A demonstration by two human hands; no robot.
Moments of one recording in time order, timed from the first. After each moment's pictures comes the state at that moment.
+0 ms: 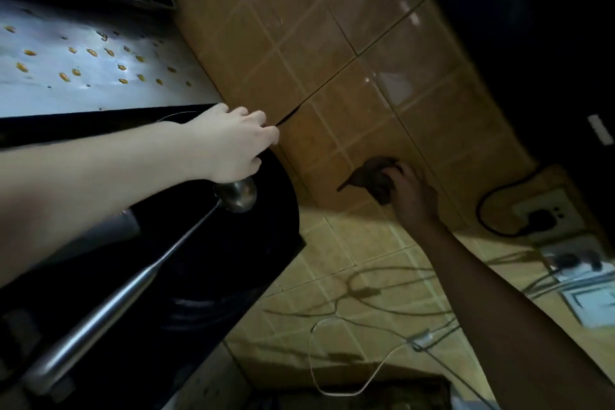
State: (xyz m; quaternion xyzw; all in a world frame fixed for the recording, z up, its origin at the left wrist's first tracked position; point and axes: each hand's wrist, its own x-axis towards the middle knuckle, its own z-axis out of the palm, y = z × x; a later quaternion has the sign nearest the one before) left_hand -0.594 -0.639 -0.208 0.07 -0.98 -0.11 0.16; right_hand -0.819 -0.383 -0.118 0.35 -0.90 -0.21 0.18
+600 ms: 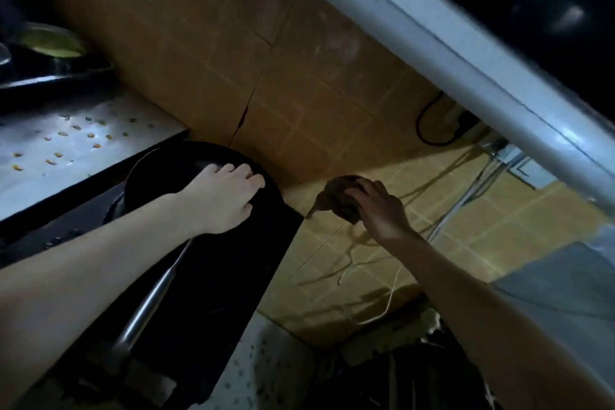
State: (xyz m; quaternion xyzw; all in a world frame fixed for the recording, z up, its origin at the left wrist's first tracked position) left_hand -0.550 -0.564 -0.174 -0.05 -0.99 -0.09 0.10; right_hand -0.698 -0.286 -0.140 0.33 -0.93 -0.16 0.10
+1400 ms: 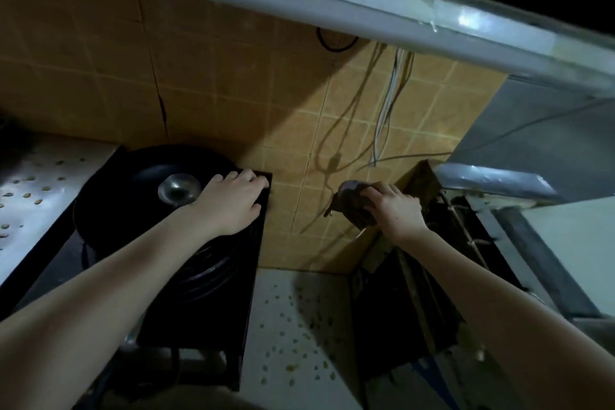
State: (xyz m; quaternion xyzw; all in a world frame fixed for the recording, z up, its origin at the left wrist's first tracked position) left_hand -0.548 -0.456 -0.163 -0.18 -0.98 -0.05 -0.02; right_hand -0.571 -0.140 -0.200 0.12 -0.98 -0.08 0.11
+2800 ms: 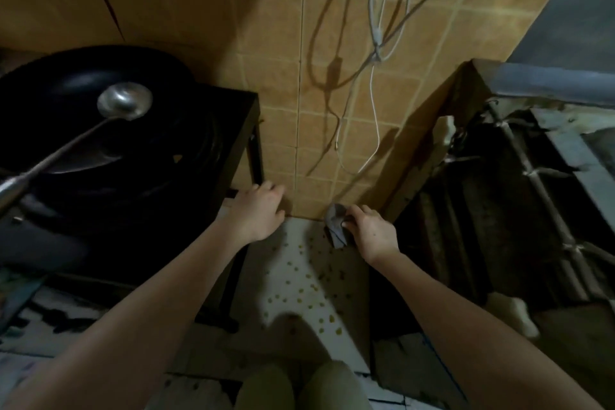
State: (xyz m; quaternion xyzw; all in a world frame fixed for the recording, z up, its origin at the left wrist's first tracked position) left_hand -0.556 -0.292 -0.402 -0.10 -0.99 -0.09 -0.09; right_hand -0.572 -0.050 -0.482 0.11 -0.99 0.13 -0.02
